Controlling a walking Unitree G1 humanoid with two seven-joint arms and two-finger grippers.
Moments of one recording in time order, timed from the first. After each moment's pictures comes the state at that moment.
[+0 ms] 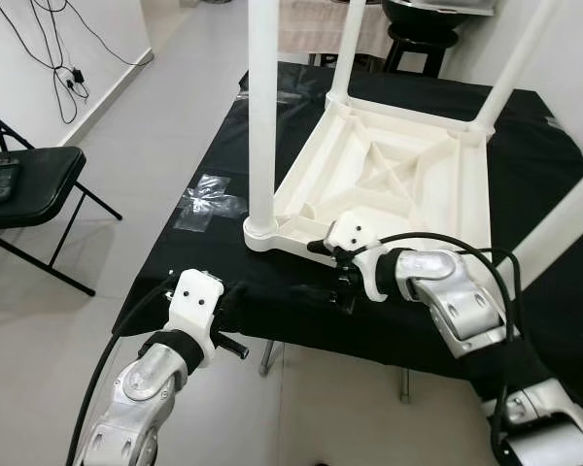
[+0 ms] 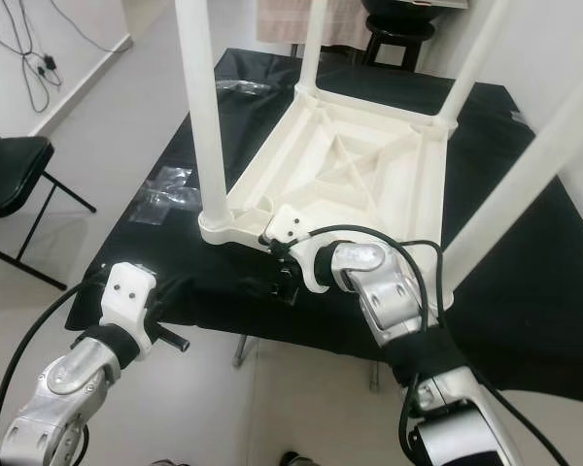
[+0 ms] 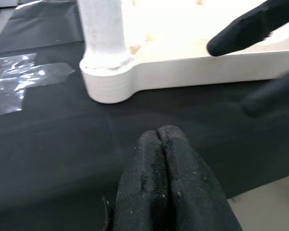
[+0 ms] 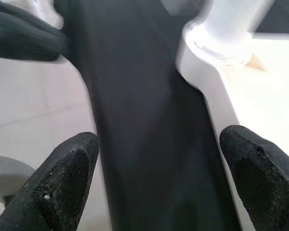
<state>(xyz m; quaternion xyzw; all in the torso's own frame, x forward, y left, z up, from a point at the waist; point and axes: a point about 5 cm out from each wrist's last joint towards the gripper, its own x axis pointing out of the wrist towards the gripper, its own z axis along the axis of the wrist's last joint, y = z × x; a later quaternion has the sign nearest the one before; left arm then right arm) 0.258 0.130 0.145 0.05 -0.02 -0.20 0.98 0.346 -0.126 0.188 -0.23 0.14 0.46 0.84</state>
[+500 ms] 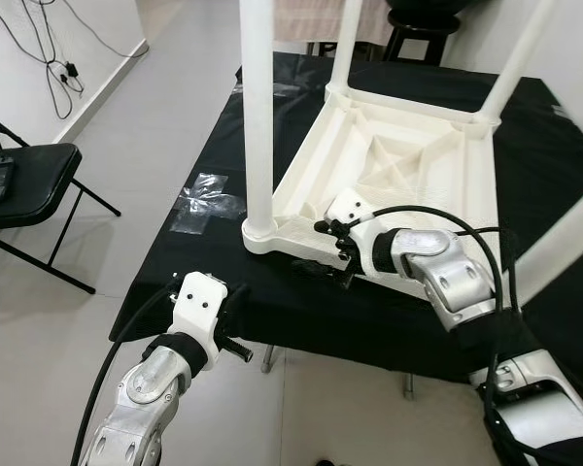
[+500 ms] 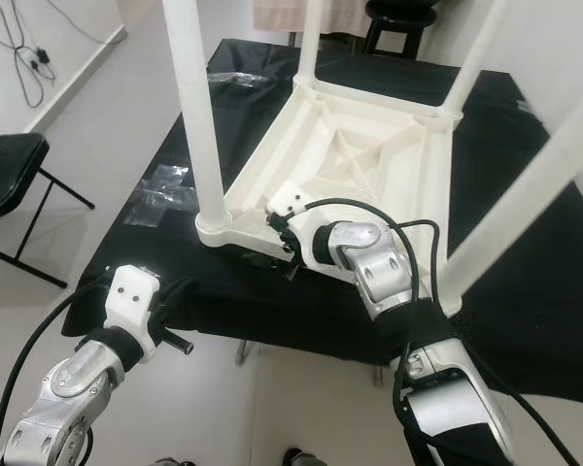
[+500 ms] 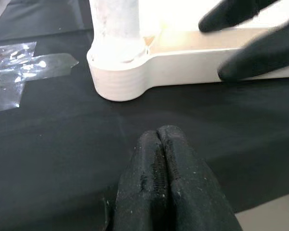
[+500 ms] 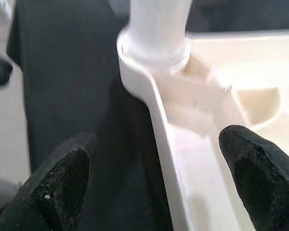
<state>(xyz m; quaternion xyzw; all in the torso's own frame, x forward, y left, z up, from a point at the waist) 0.257 0.130 0.145 0.05 -0.02 -0.20 0.98 0.359 -0.127 0.199 -0.23 0.14 0.44 0.86</state>
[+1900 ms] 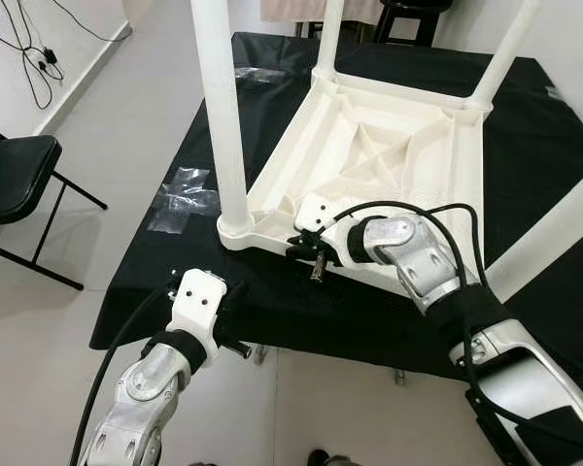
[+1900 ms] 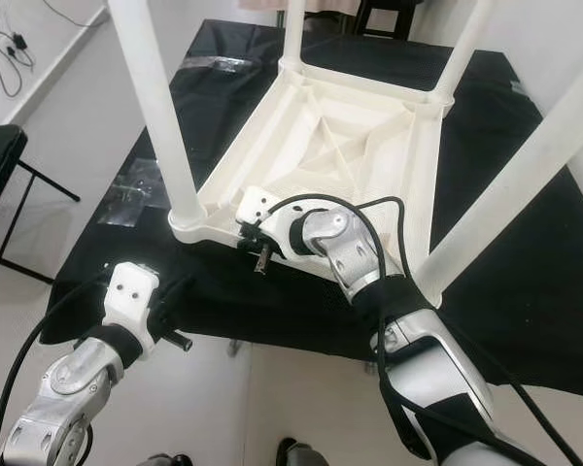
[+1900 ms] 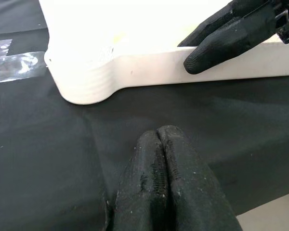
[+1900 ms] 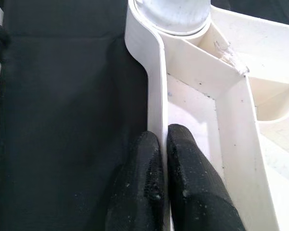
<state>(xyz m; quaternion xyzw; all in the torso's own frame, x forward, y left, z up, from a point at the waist) 0.258 0.131 0.147 0.06 -0.02 -0.20 0.98 0.375 -0.098 0.202 -0.36 0.12 0.45 0.81</state>
